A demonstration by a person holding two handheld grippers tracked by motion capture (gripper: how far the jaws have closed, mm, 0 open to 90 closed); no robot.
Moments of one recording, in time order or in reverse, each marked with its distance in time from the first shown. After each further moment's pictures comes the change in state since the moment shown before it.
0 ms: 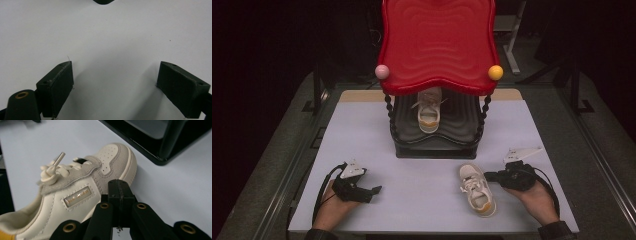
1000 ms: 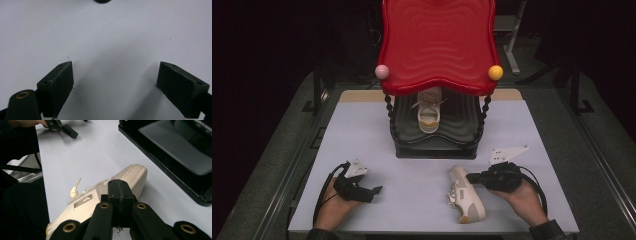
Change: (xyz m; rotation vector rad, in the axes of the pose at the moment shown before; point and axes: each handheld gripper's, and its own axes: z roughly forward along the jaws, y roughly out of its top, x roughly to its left) left arm -0.003 0.005 0.000 0.032 0.017 0.014; right arm 0.039 0.032 0.007 -0.065 0.144 -0.109
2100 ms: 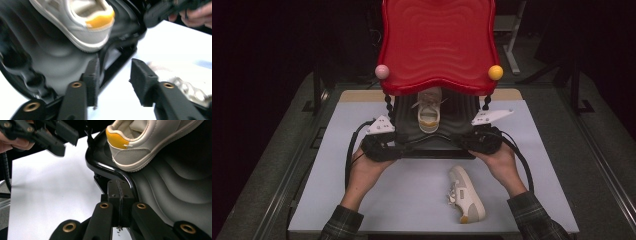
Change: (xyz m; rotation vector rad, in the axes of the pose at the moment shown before) left arm -0.036 0.148 -0.022 -0.223 -0.164 0.065; right arm -0.029 0.085 0.016 -0.163 -0.100 -0.038
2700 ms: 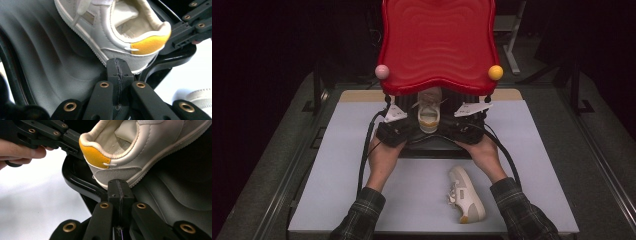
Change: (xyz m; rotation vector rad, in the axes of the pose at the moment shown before) left arm 0.024 0.019 0.049 -0.065 0.166 -0.053; right arm -0.013 0.018 0.049 0.000 -0.075 -0.011
